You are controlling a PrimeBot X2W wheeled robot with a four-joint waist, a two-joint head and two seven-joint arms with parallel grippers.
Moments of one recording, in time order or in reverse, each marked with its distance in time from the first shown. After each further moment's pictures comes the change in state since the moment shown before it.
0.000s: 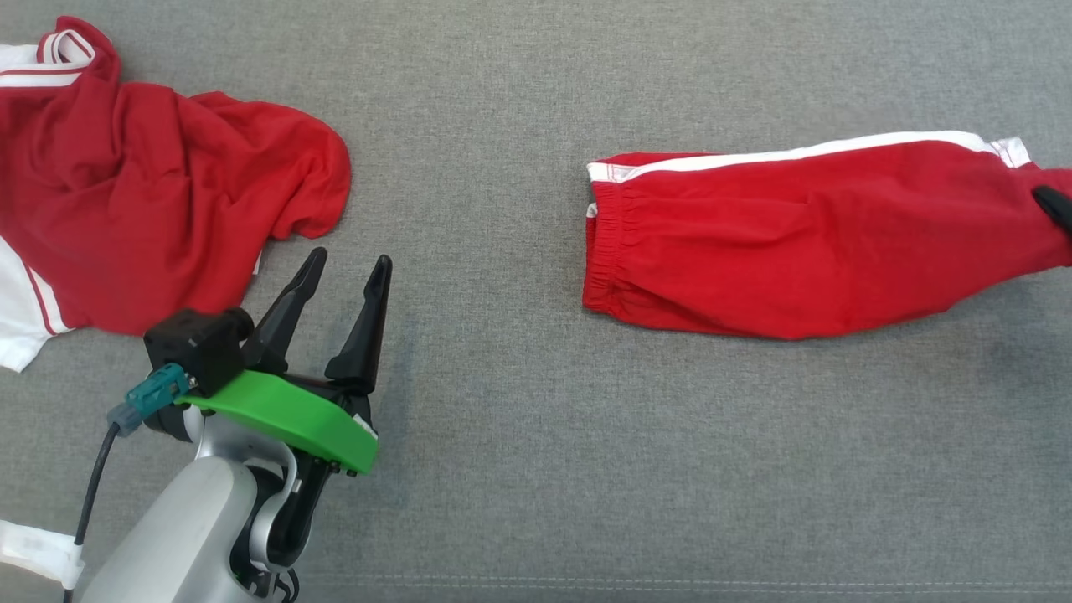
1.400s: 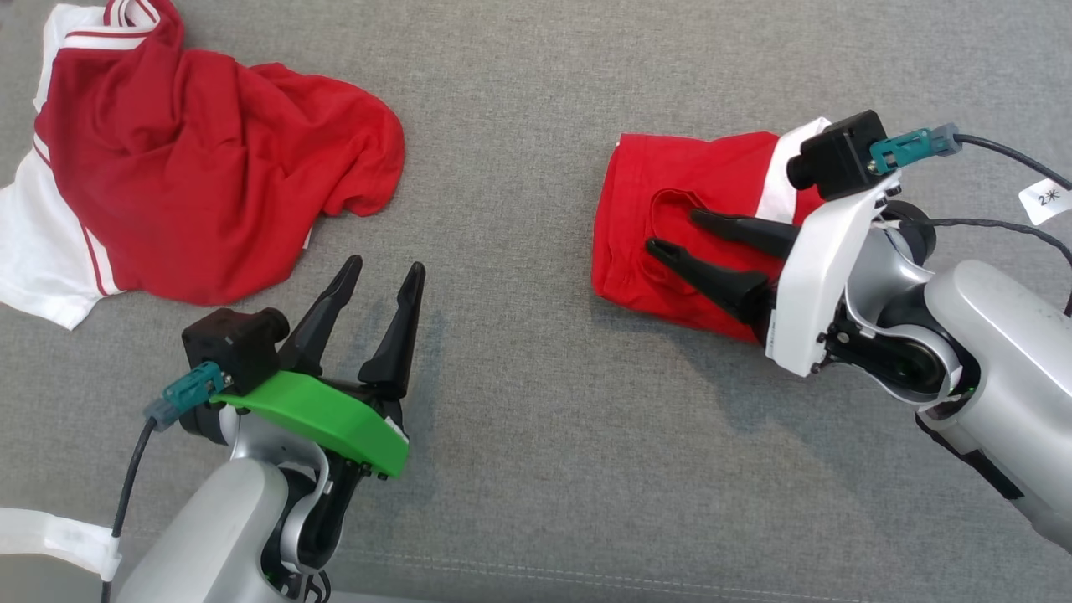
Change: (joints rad) left arm 0.000 -0.057 -0.016 0.008 0.000 0.000 0.028; right arm -0.330 0.207 0.559 -0.255 -0.687 -0.005 0.087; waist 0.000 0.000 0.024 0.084
